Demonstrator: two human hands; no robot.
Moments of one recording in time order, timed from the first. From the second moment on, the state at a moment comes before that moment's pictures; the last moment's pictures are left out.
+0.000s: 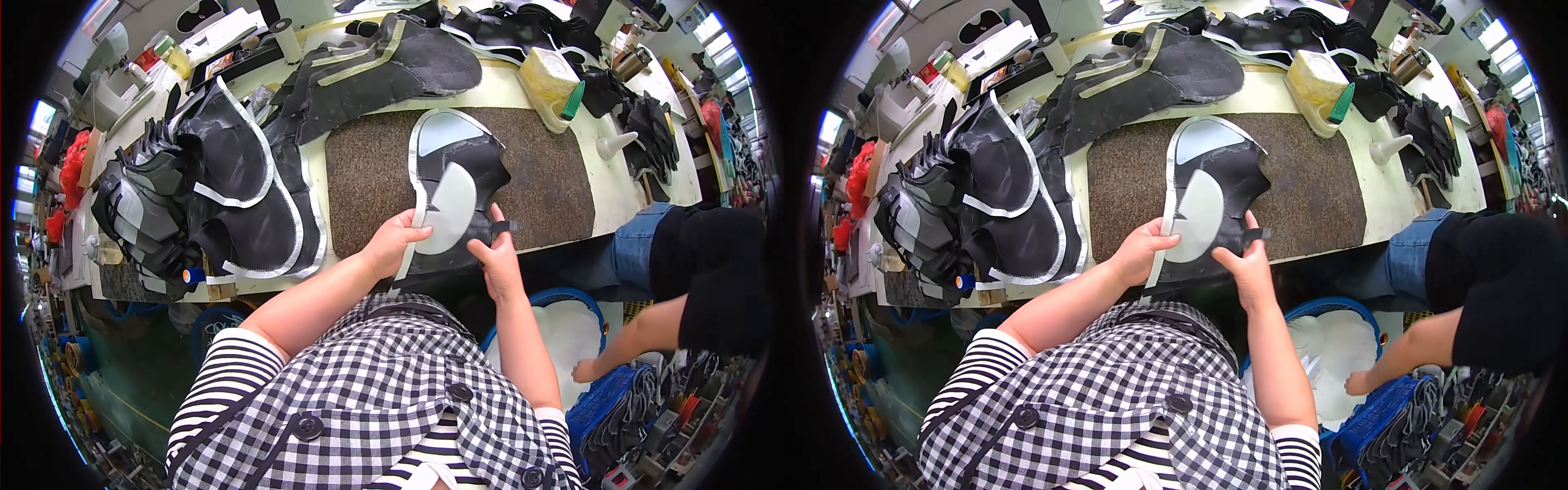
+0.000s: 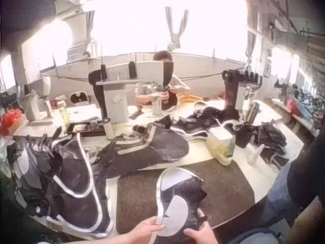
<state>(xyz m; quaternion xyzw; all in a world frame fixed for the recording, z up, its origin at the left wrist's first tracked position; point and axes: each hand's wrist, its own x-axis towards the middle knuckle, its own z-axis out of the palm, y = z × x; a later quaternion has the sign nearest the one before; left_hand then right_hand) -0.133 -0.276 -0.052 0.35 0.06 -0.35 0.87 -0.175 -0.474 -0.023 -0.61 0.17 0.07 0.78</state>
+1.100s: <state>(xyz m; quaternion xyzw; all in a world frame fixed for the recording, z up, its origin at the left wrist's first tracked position) -0.188 -0.235 -0.068 0.64 0.09 -0.29 0.71 -0.185 -0.432 -0.072 -0.62 0.13 0.20 0.75</state>
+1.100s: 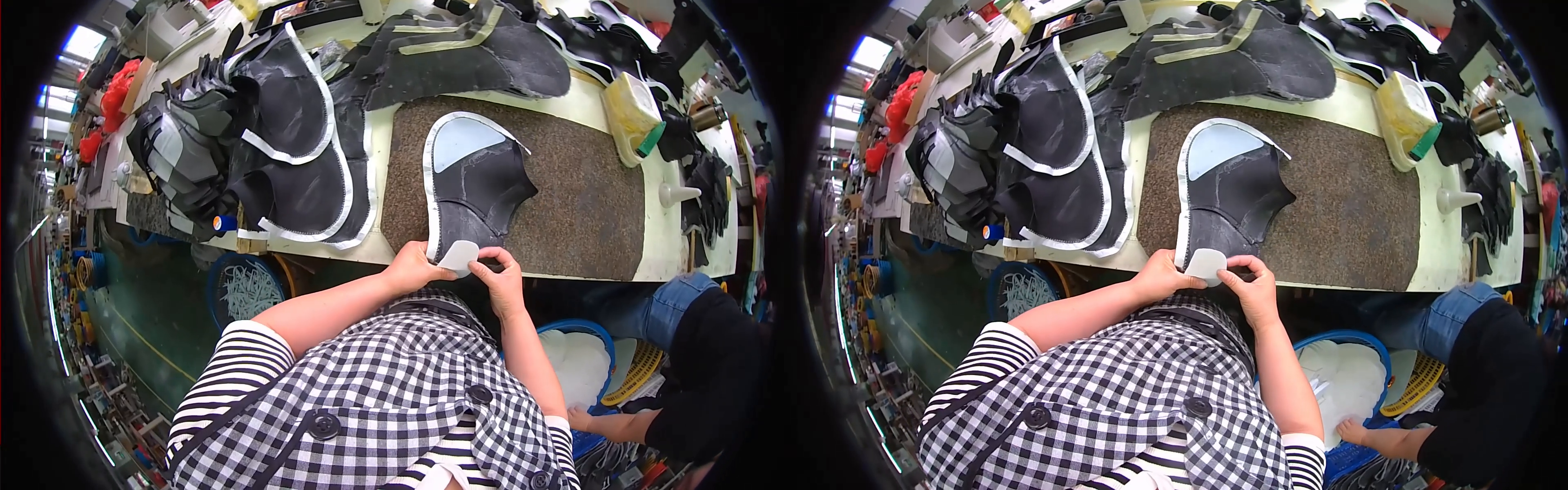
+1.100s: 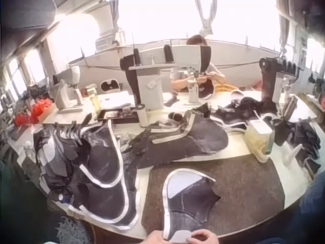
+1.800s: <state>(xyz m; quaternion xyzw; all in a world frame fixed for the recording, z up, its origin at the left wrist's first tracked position) -0.200 -0.238 -0.085 0.63 0.15 -0.29 0.70 -0.204 -0.412 -0.084 -0.65 0.19 0.13 0.73</state>
